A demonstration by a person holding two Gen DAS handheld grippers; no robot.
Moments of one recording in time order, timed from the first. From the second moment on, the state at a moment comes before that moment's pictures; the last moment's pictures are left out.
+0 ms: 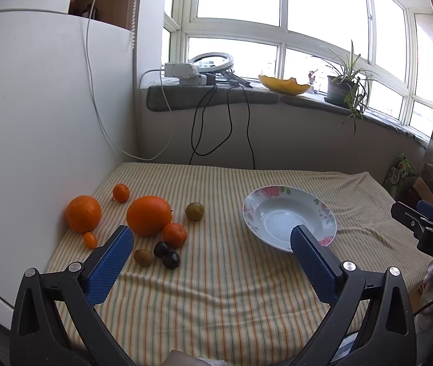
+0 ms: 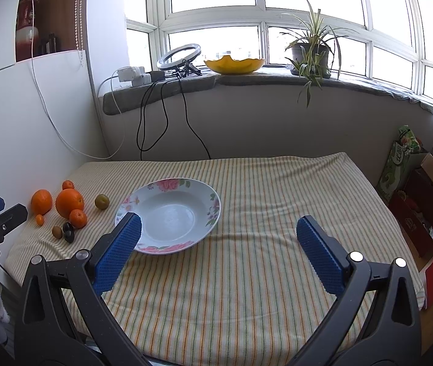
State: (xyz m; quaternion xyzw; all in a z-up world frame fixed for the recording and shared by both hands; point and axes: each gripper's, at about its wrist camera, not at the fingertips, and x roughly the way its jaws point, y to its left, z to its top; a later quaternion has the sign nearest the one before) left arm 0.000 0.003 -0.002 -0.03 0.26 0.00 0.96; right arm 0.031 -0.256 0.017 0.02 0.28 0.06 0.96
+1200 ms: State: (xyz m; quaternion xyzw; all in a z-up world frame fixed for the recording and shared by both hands) left arm -0.001 0.003 -0.001 -0.03 0.26 0.00 0.96; right arm 0.029 -0.253 0.017 0.02 0.28 0.06 0.96
